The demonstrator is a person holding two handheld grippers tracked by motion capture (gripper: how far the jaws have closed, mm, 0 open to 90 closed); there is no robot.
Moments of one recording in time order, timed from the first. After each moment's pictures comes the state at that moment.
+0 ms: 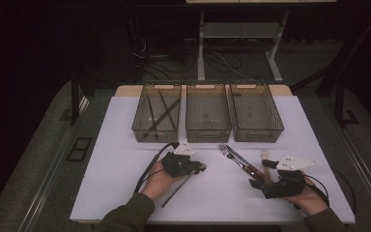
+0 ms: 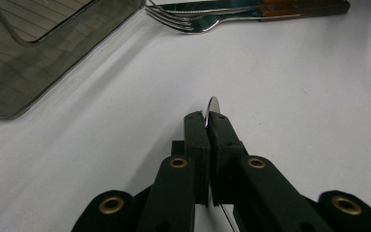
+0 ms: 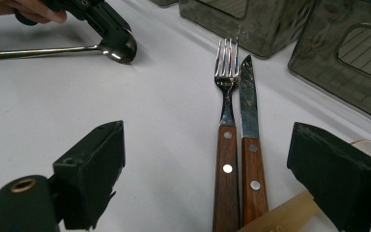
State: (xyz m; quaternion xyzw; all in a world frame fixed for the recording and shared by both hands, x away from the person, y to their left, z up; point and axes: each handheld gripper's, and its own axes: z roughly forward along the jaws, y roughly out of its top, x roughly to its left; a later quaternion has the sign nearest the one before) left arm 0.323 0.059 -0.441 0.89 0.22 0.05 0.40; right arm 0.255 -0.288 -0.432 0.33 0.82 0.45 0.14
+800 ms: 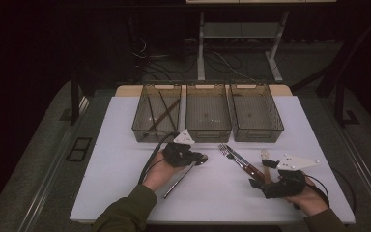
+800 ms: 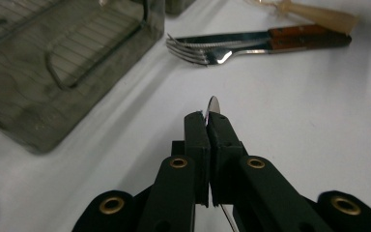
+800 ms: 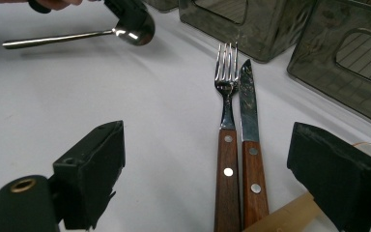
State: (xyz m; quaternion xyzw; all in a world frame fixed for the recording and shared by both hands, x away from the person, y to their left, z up) left arm 0.347 0.056 -0.422 0.88 0.23 0.05 0.42; right arm 0.254 -0.288 -0.430 0.33 0.81 0.46 0.14
